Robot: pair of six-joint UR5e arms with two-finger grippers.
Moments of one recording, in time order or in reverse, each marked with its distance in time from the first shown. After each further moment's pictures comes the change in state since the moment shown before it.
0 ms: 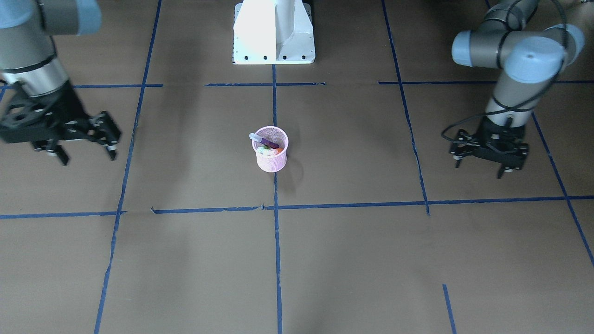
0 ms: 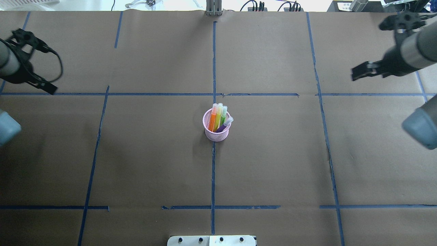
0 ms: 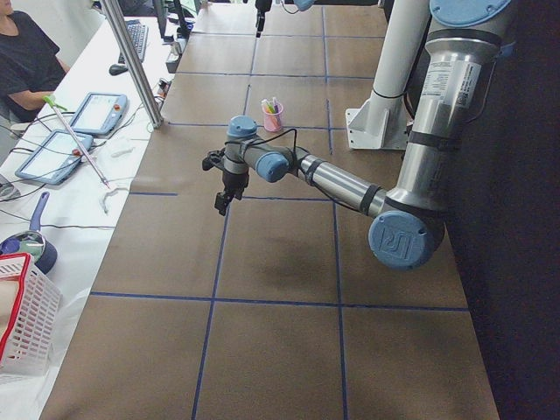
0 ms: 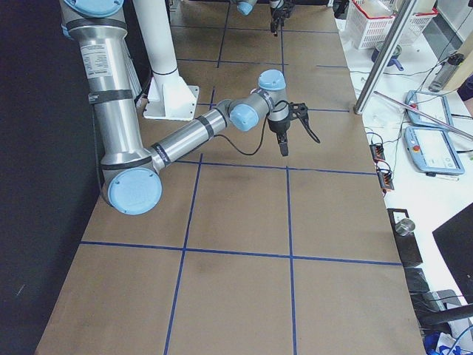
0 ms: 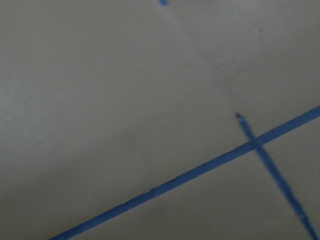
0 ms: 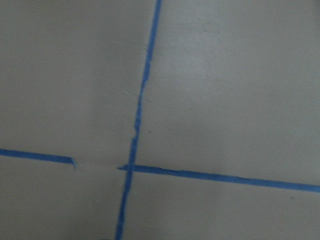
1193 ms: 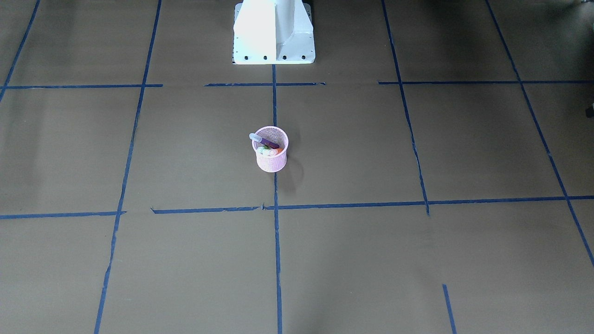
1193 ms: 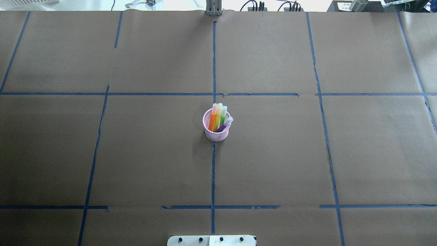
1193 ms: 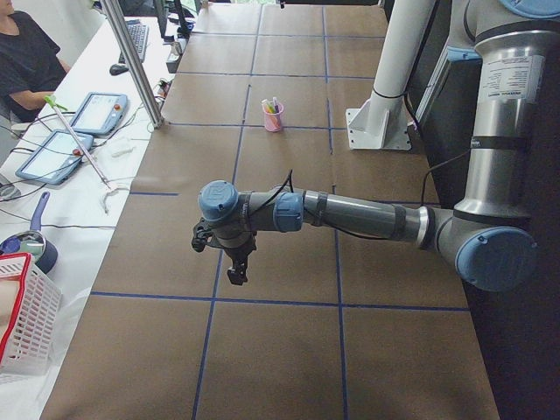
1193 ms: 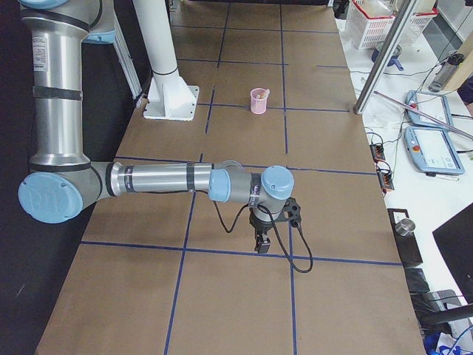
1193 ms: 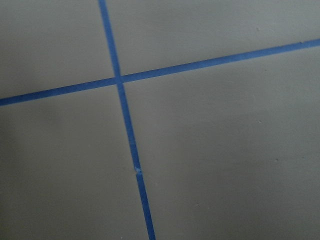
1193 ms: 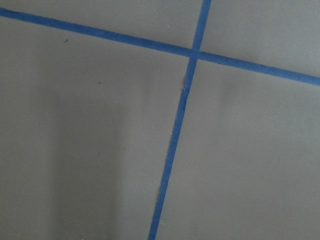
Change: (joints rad) left arm -0.420 0.164 0.054 0.287 -0.400 0.339; right arm 0.381 -0.175 -0.244 -0.277 0.188 -0.819
